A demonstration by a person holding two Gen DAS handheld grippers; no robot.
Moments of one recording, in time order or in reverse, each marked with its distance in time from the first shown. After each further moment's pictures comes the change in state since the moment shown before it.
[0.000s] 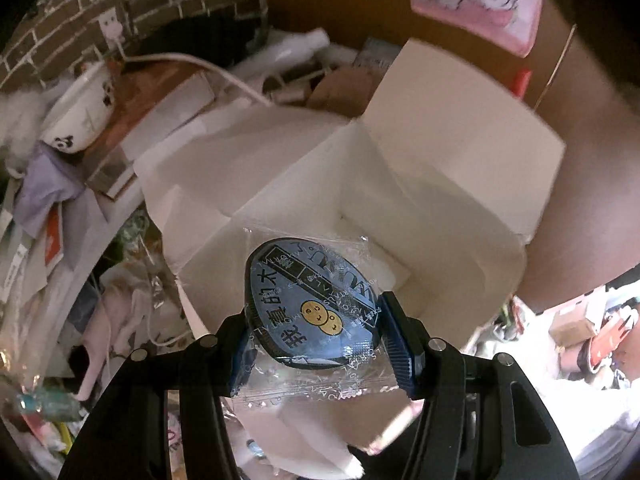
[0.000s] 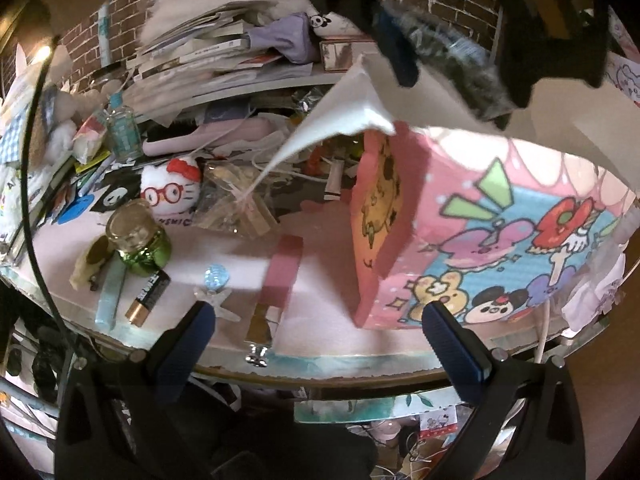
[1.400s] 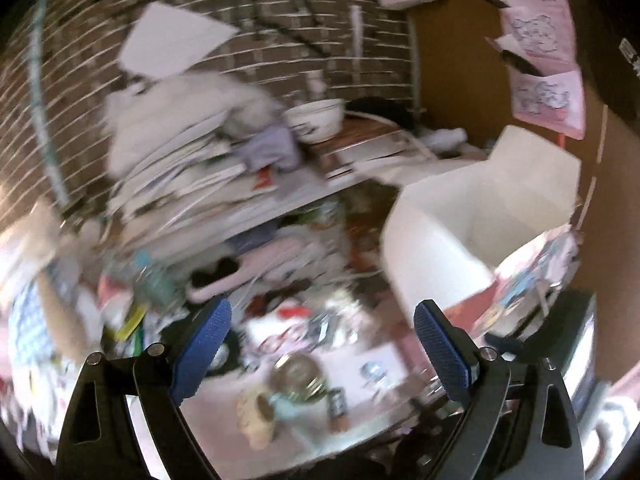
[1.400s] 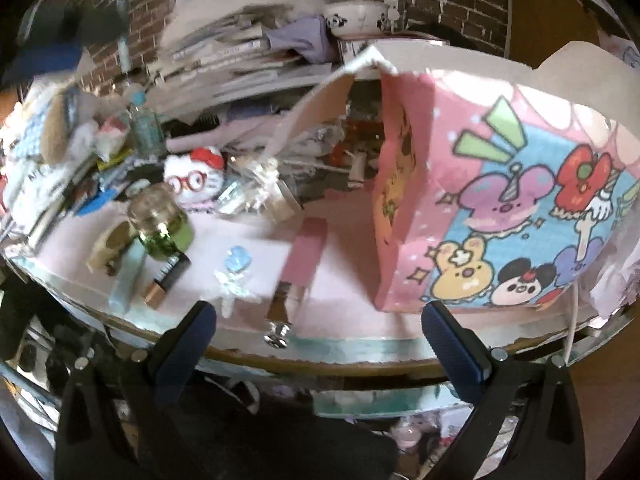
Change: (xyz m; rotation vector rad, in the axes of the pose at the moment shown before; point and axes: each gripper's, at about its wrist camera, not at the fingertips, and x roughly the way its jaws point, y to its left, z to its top) left arm -0.097 0.045 -0.195 -0.310 -0.468 0.406; right arm 0.002 0.004 -0.021 0.000 -0.054 0.089
